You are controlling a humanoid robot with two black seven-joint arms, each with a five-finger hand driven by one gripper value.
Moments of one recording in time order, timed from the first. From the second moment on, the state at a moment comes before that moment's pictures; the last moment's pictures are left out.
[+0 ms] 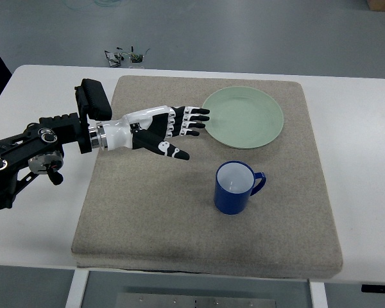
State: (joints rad) left arm -0.81 0.43 -0.46 -1.00 0.70 -0.61 -0.32; right arm 0.06 0.00 0.03 0.15 0.02 -0.09 0.01
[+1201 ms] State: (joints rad) left arm -0.82 0.30 -0.35 -0.99 0.73 -0.61 -0.32; right arm 0.06 0.00 0.03 0.15 0.02 -0.09 0.01
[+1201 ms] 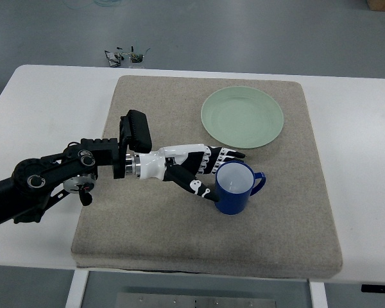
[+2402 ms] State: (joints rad) left arm -0.82 0.19 -0.35 -0.90 0.74 -0.61 -0.32; right arm 0.06 0.00 0.03 0.15 0.02 -0.09 0.01
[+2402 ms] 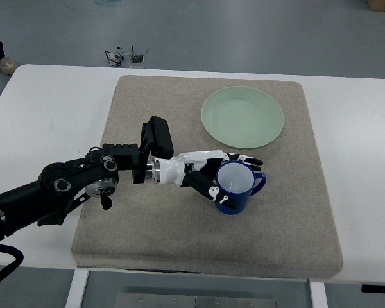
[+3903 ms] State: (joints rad) left arm -0.83 0.16 -0.40 -0.87 0.73 -0.45 -0.32; right arm 0.06 0.00 0.03 0.15 0.02 -0.09 0.01
